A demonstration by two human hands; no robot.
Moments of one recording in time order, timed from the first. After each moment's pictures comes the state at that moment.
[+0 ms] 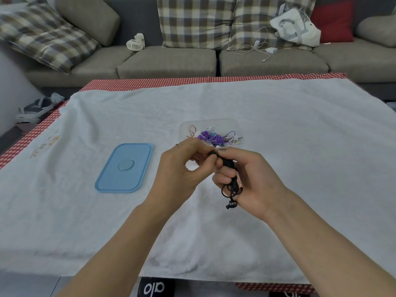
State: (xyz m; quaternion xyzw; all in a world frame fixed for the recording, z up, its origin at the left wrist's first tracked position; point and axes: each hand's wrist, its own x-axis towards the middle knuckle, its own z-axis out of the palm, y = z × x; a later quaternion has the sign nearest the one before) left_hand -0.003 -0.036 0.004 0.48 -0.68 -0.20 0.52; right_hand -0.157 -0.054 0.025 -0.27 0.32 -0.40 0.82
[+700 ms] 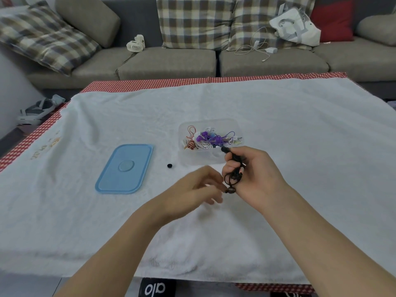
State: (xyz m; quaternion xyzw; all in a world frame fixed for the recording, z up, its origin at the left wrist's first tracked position) left_hand -0.001 -0.030 -0.007 0.53 -0.59 -0.55 0.27; right_hand -0.163 -0.076 0.005 -0.11 0.35 -0.48 0.80
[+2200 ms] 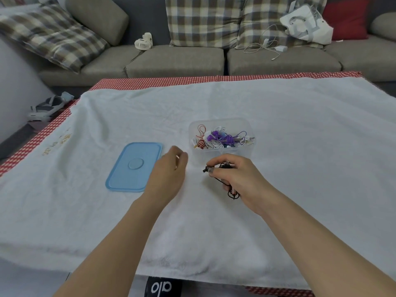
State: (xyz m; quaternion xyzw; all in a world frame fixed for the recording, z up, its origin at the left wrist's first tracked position) left_hand 0.046 -0.064 -0.036 0.74 -0.56 -0.21 0.32; right_hand -0.135 -0.081 -0.026 -0.54 0.49 -0.35 0.59
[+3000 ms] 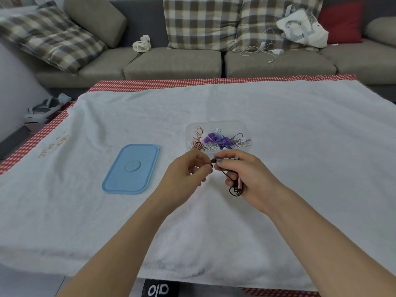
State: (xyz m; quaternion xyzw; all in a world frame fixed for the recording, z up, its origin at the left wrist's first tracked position) left_hand 0.017 -0.051 -0.016 0.61 -0.59 -0.37 0.39; right_hand -0.151 -0.086 -0.016 -0.42 0.46 -0.40 0.67
